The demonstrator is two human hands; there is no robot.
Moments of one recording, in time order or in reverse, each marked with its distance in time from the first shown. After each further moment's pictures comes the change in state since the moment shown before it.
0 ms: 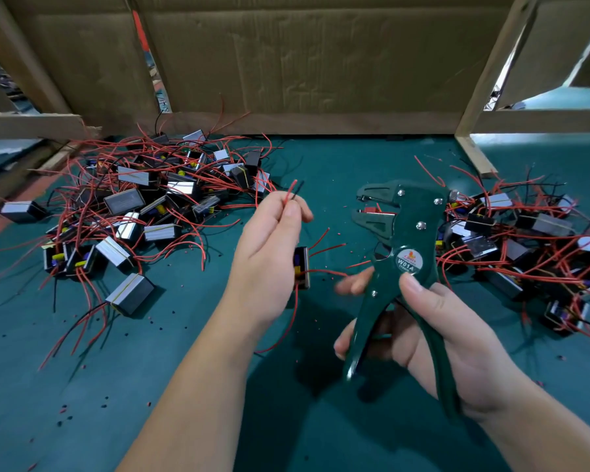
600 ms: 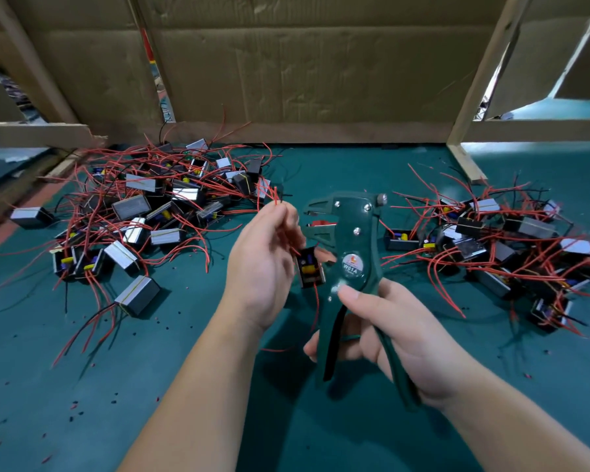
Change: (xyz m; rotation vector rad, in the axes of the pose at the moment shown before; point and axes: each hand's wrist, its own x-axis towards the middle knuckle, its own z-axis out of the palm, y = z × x) left_hand 0.006 -0.002 0.003 -0.560 0.009 -0.250; right_hand 0.012 0.010 0.021 -0.164 0.085 0.078
